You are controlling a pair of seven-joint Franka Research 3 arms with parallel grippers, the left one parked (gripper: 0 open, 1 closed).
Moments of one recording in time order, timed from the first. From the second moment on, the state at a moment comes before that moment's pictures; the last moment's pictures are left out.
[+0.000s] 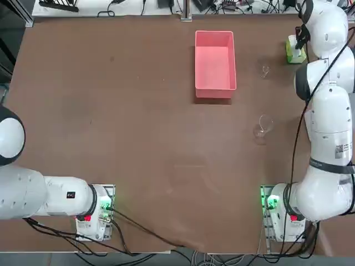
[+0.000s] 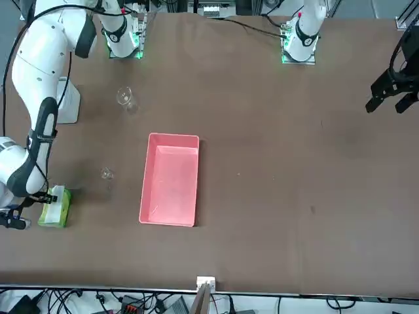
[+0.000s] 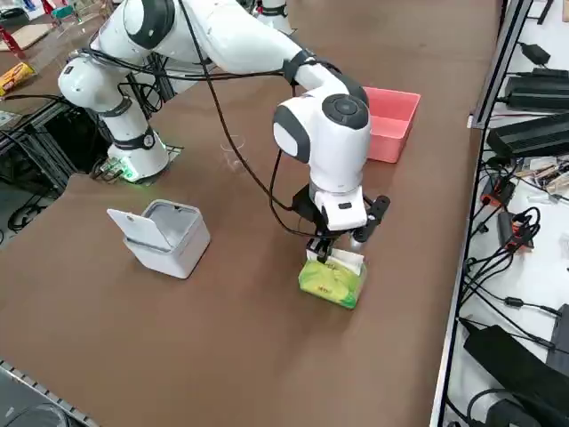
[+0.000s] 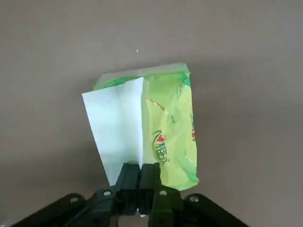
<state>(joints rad) 0.23 1.03 -0.81 -1.15 0.61 1.86 -0.33</state>
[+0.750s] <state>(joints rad) 0.25 0.99 -0.82 -1.13 0.59 1.84 -0.33</state>
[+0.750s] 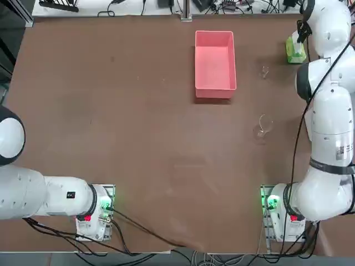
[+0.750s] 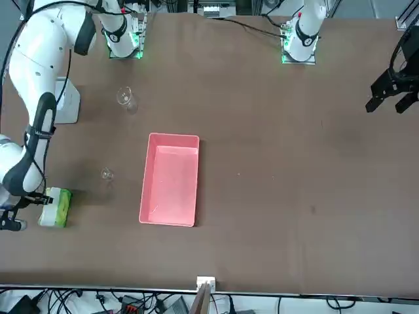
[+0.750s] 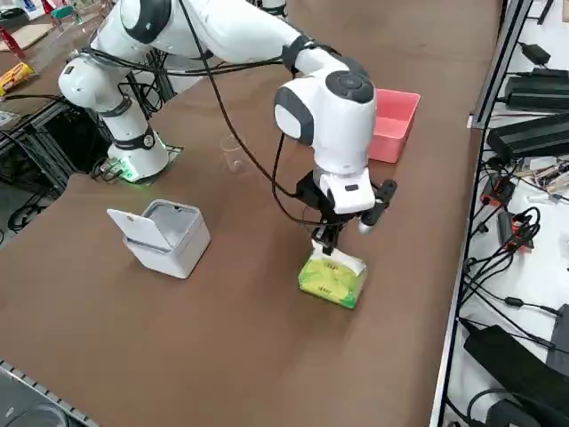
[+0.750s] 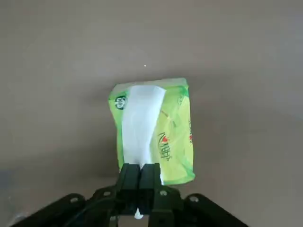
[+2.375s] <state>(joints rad) 0.39 0.79 -0.82 -1.10 0.59 1.67 -0.34</state>
